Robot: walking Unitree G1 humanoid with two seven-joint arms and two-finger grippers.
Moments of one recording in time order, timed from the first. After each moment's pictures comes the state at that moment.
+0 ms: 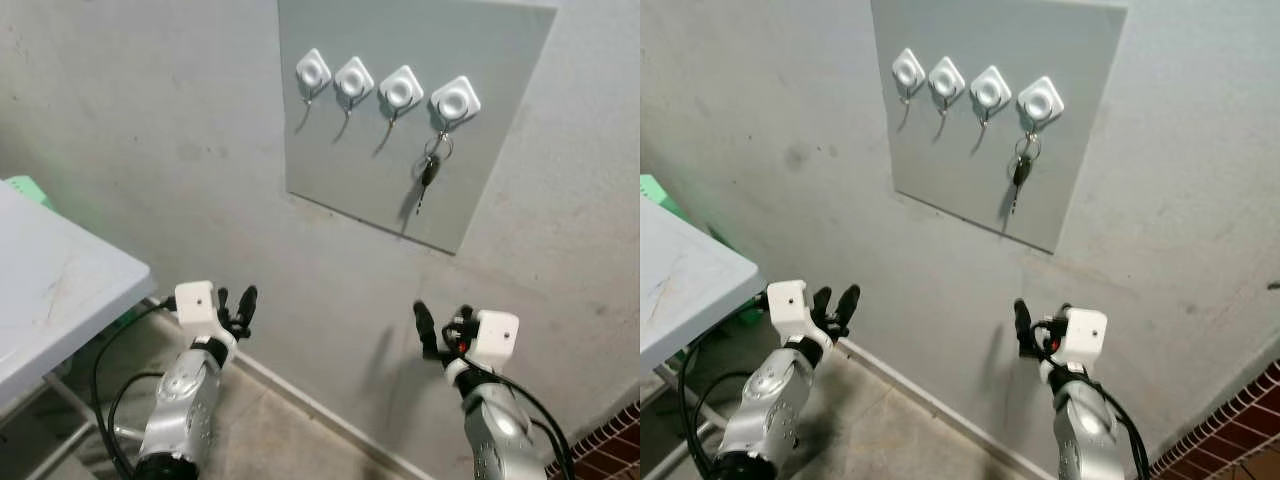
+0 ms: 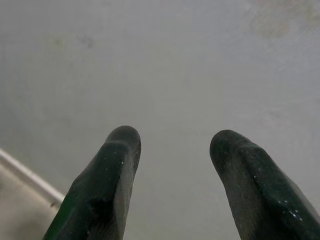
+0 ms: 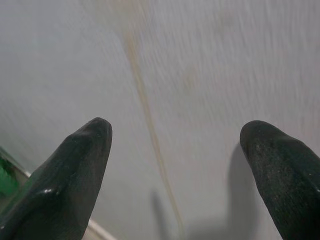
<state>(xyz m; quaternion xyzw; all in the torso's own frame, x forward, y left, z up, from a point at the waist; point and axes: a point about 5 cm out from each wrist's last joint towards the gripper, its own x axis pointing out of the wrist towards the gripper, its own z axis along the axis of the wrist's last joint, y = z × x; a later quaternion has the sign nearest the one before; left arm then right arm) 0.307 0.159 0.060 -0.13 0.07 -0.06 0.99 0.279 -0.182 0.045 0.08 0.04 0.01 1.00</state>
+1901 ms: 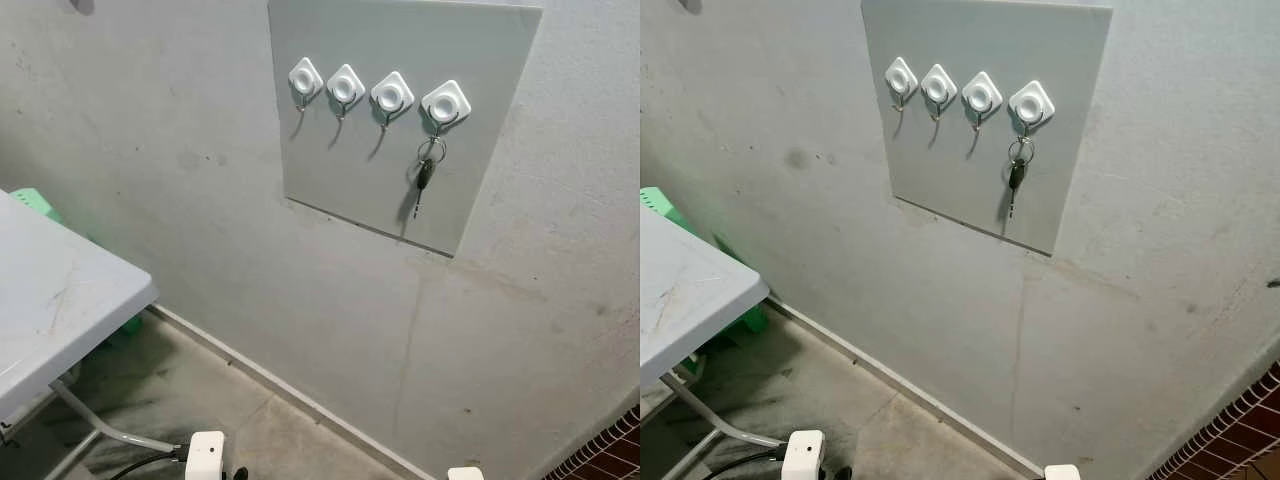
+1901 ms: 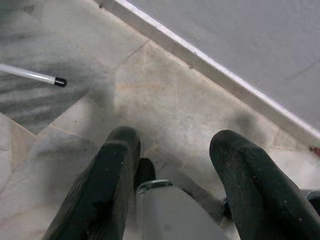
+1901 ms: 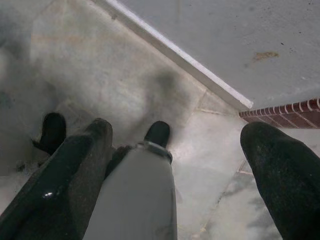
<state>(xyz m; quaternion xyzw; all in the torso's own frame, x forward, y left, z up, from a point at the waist) 0.181 0.160 -0.085 -0.05 0.42 -0.03 0.90 0.141 -0.195 -0.097 -0.03 0.47 0.02 0.88</state>
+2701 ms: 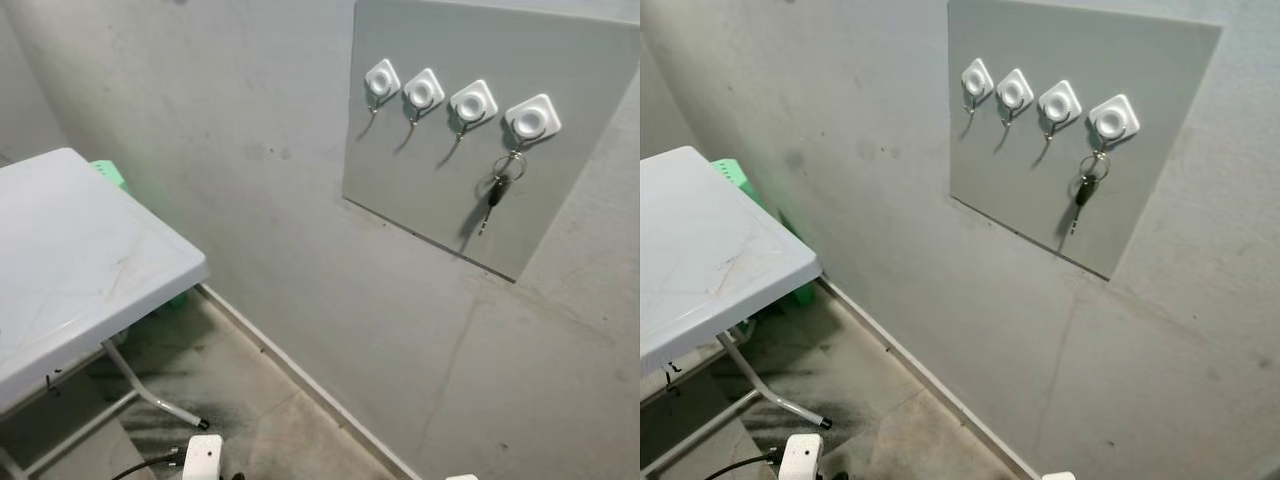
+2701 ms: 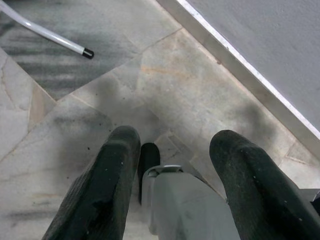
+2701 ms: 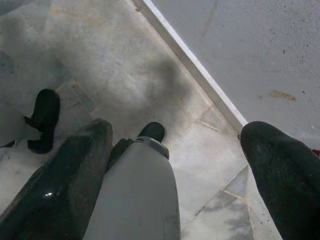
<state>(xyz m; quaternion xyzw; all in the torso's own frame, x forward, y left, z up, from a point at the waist) 0.174 0.166 -0.088 -0.04 0.44 -0.02 0.90 0.137 -0.197 -0.099 -0.05 0.48 0.04 0.87</state>
